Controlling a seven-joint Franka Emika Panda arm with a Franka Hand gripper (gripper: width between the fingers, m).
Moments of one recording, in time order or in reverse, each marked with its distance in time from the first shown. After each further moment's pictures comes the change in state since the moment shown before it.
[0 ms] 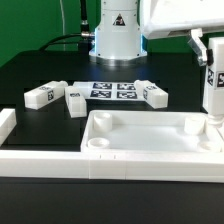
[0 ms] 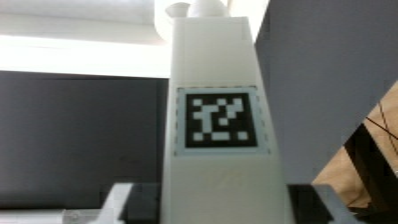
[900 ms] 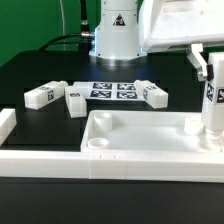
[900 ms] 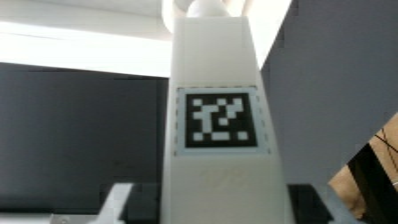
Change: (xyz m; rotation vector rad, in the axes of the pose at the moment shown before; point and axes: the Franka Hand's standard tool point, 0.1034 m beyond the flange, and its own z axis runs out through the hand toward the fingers) arm 0.005 0.006 0.021 -0.002 -0.011 -0.044
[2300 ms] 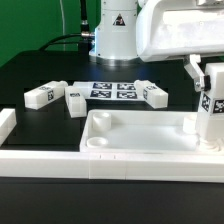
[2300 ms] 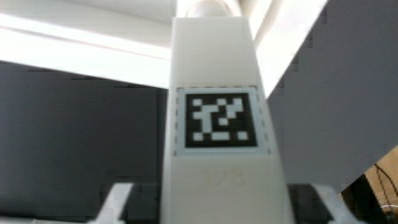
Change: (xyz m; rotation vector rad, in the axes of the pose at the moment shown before) arm -0.007 0.005 0.015 0.001 -0.030 -0.083
